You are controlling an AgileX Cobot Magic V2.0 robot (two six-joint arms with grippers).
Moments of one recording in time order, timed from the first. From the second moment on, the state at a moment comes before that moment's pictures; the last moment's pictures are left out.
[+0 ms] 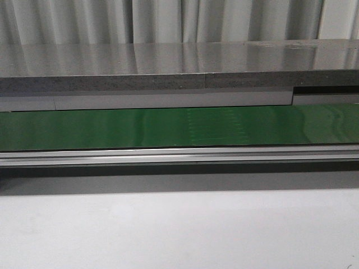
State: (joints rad) left arm -0.08 0.41 -0.34 -0.29 0.12 0.34; right arm -0.26 1.05 -0.85 0.47 0.46 -0.60
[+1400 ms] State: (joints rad) left arm -0.08 0.41 -0.34 -0.29 0.12 0.34; right arm -0.26 0.47 -0.57 0.48 0.62 -0.60
